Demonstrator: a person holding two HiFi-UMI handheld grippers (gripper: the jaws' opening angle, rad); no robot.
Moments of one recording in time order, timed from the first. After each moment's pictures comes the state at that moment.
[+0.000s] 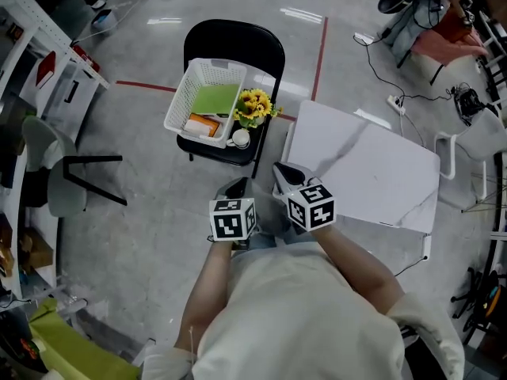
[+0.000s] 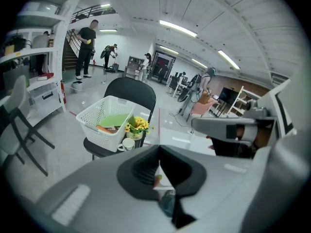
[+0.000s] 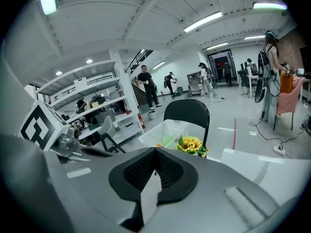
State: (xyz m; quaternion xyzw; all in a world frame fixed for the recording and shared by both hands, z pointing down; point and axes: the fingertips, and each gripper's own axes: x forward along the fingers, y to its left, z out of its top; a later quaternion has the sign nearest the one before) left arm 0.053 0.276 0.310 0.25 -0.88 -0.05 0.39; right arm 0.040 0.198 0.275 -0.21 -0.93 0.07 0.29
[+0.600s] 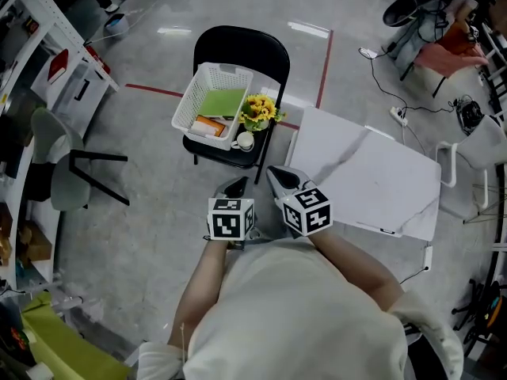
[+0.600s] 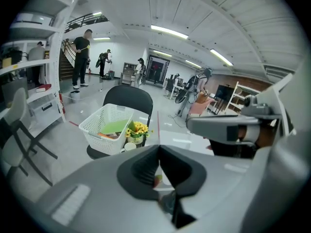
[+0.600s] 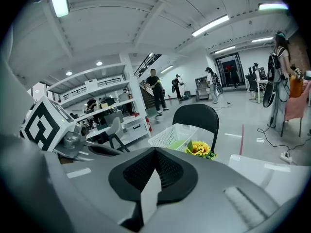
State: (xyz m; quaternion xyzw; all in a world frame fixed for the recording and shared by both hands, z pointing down) left arm 0.073 0.285 0.287 0.27 -0.89 -0.02 0.36; right arm 0.066 0.227 0.252 -0.26 -0.93 0.06 0.26
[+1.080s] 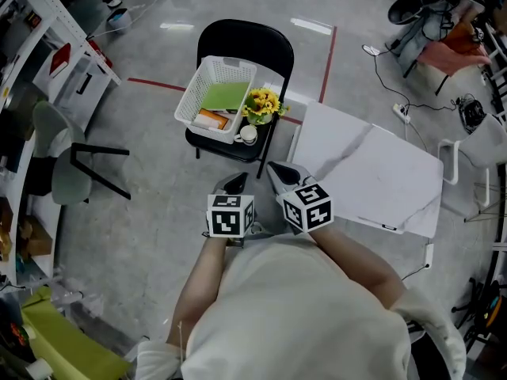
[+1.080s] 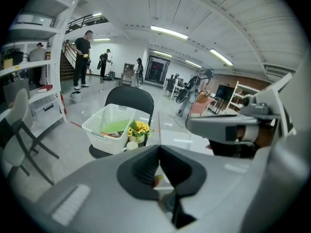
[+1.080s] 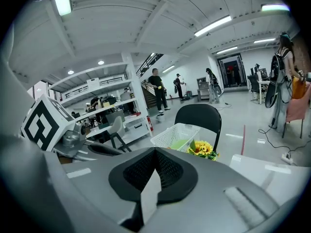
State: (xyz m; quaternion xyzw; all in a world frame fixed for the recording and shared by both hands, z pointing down) left arm 0.080 0.299 0.287 0.27 -0.90 -0.01 0.36; right arm 0.073 0.241 0.253 -0.26 -0.93 0.05 0.26
